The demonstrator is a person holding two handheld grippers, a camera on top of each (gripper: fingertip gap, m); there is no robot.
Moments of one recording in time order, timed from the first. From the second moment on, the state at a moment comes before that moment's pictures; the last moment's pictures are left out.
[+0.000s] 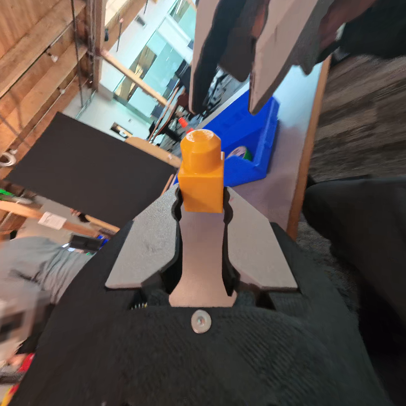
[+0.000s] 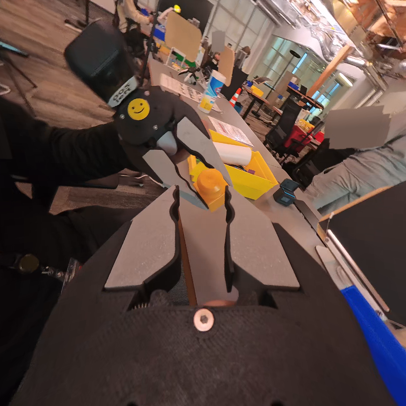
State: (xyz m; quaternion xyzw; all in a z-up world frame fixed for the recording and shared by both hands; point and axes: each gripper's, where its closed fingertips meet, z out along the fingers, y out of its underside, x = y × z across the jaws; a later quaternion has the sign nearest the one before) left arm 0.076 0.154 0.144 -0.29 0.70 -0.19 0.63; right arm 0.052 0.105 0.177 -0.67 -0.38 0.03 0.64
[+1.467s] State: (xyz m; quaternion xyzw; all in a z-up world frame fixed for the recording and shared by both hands) left arm 0.085 0.187 0.154 -0.50 0.50 -0.62 0.34; right arm 0.109 0.182 0.157 -0.48 -0.43 -0.54 0.54
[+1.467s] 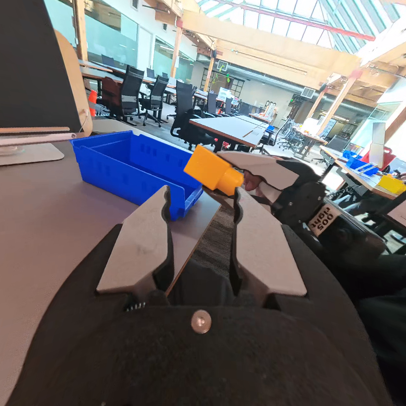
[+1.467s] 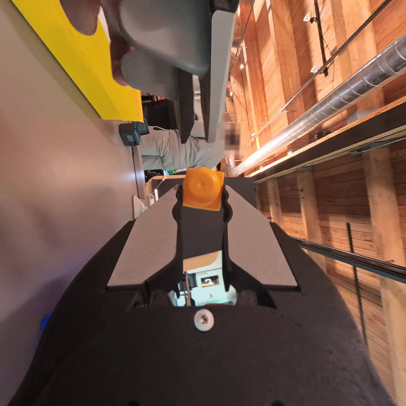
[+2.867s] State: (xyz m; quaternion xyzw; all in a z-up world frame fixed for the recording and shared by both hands) left arm 0.094 0.184 0.129 -0.49 0.57 -0.52 0.40; right arm 0.051 0.163 0.144 -0.48 -0.50 -0.40 0.59
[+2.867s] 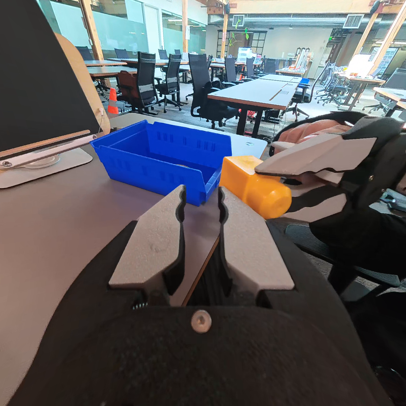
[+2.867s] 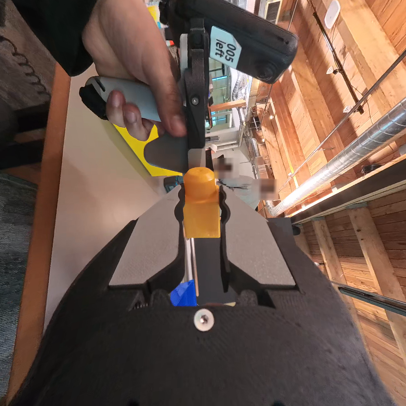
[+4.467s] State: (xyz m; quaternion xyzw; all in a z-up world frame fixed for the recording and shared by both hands) left arm 0.065 0.166 0.178 -0.19 0.63 -0.27 0.71; right arm 0.079 0.148 0.161 -0.67 -0.23 0.33 0.62
